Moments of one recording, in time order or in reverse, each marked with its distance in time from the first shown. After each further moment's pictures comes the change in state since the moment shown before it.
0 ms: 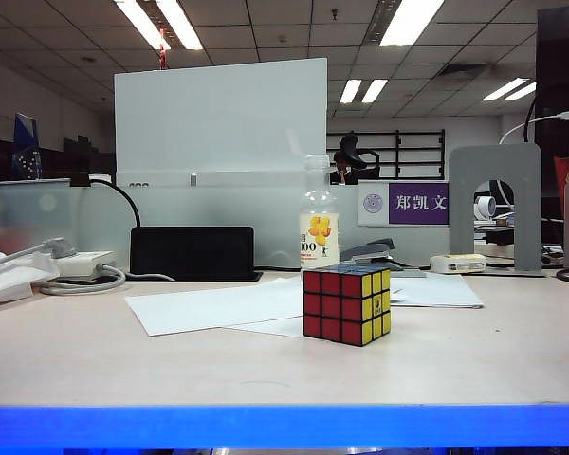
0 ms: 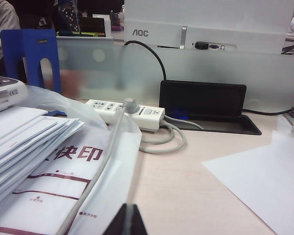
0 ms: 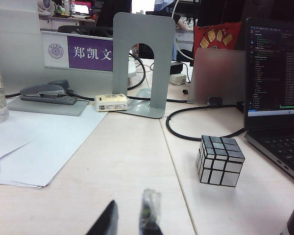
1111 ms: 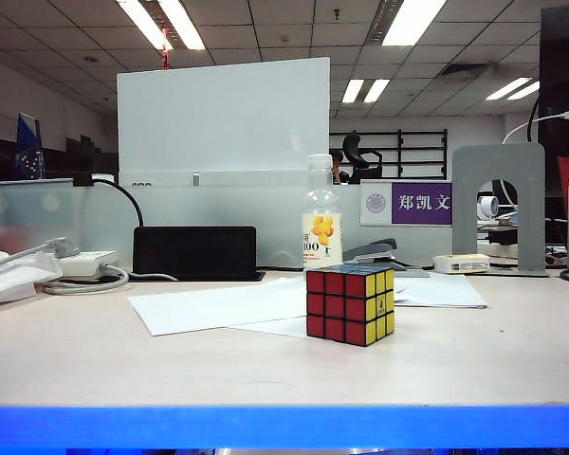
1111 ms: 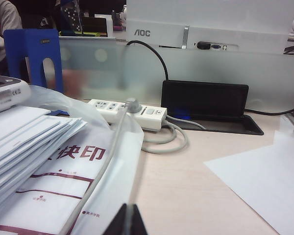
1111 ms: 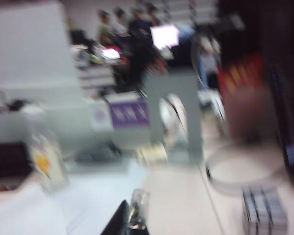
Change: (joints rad) left arm 0.000 0.000 0.000 0.000 0.000 0.000; right arm 0.000 0.077 0.288 -0.080 -0.114 0.176
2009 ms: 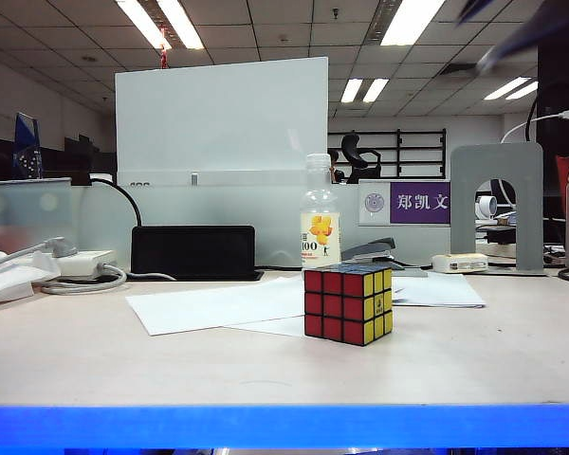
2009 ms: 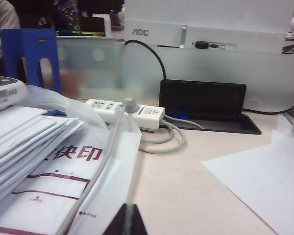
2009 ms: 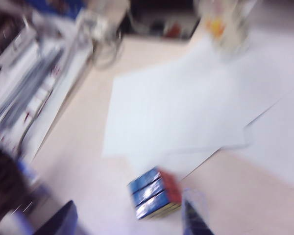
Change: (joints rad) left arm 0.000 0.000 0.000 -0.001 0.002 0.000; right arm 0.064 1.353 1.160 -0.813 -0.729 -0.098
